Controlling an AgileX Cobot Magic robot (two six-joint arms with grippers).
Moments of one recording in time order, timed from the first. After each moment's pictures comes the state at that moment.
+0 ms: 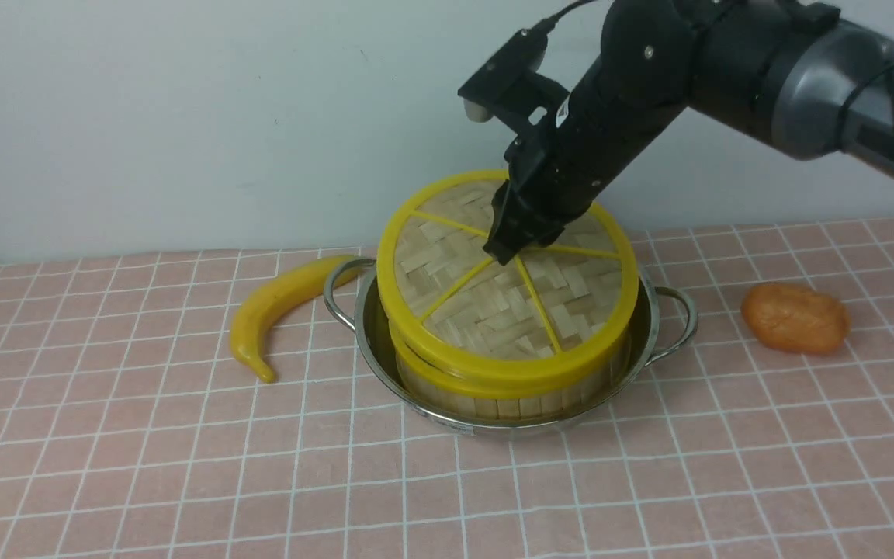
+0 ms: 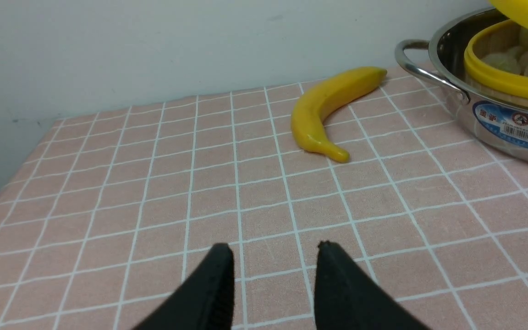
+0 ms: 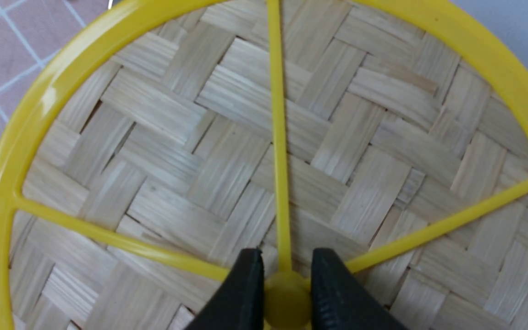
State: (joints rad) right arm 0.52 2.10 -1.95 0.20 1.05 -0.43; left arm 0.01 0.00 0.01 -0.01 0.34 0.13
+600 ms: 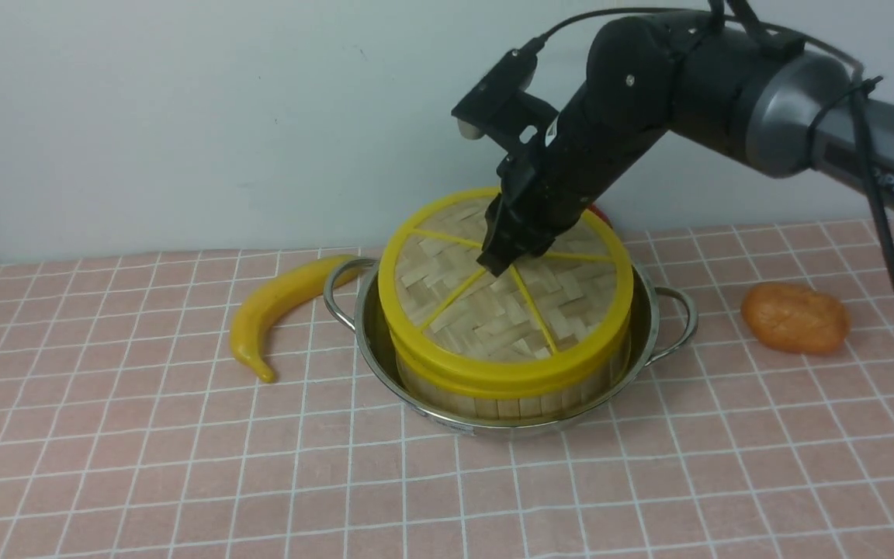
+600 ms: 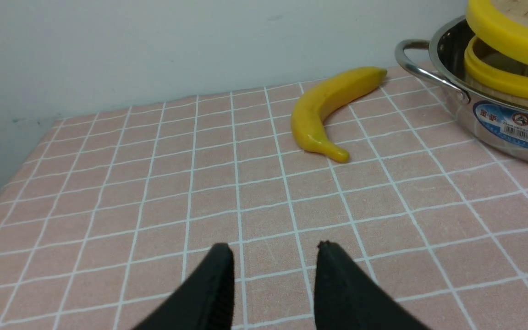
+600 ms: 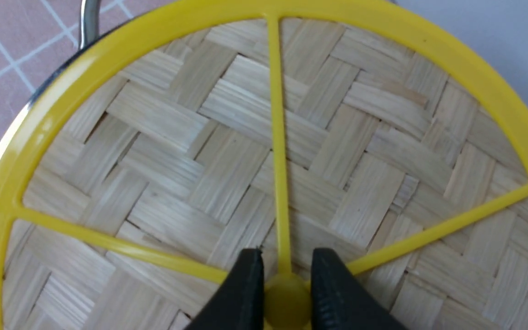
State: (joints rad) right arm 0.52 2.14 -1.95 0.20 1.01 -0.45; left arm 0.01 0.00 0.01 -0.01 0.34 0.13
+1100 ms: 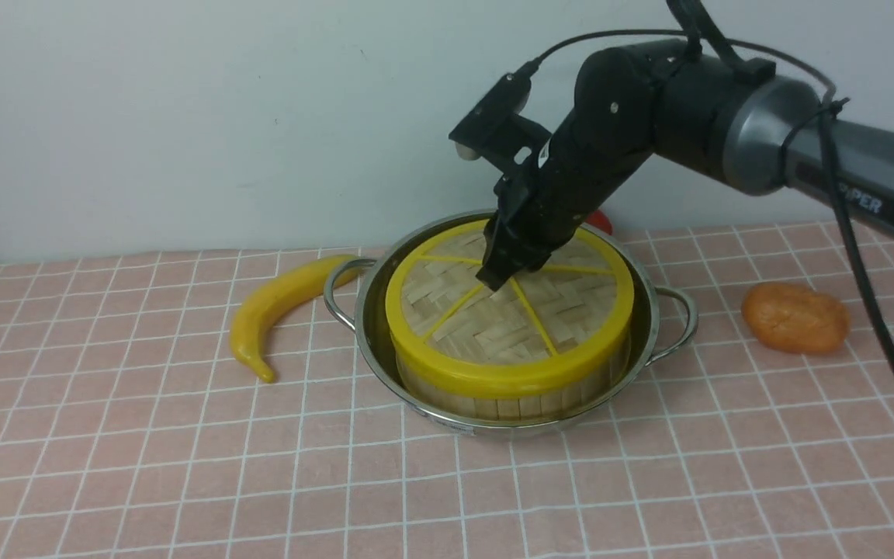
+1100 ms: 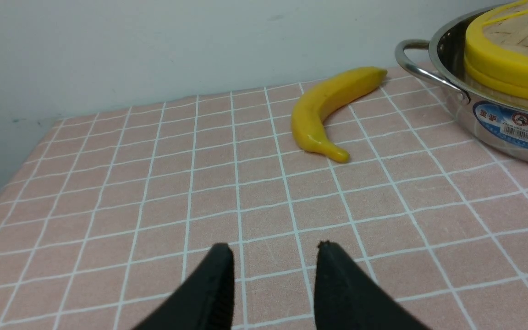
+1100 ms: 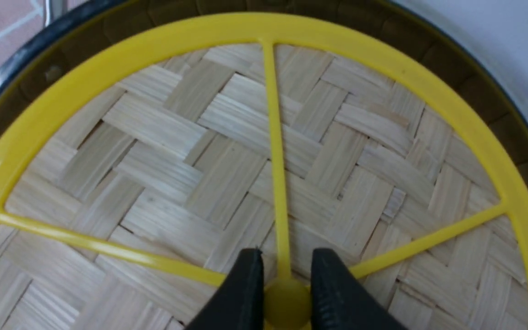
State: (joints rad) right arm 0.52 2.19 -1.95 0.18 0.97 -0.45; left arm 0.01 0.00 0.01 -0.01 0.34 0.13
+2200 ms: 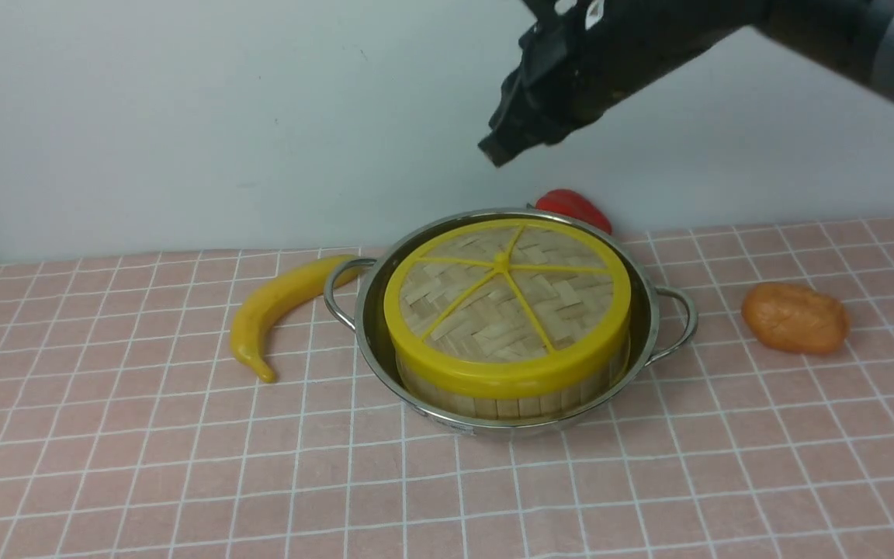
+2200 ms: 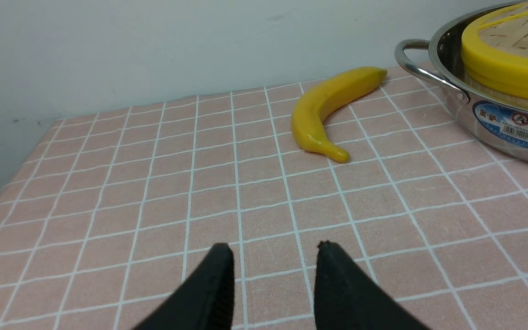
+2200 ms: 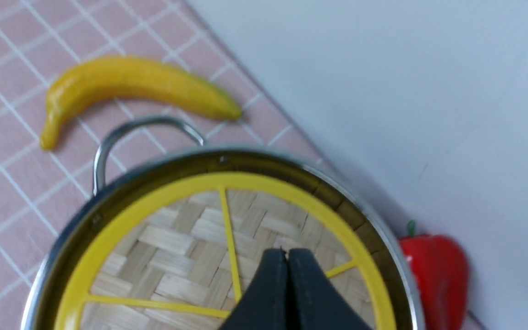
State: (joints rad) right arm 0.52 1.91 -1.95 0.17 0.93 -0.33; left arm 0.01 0.00 0.01 -0.01 0.34 0.13
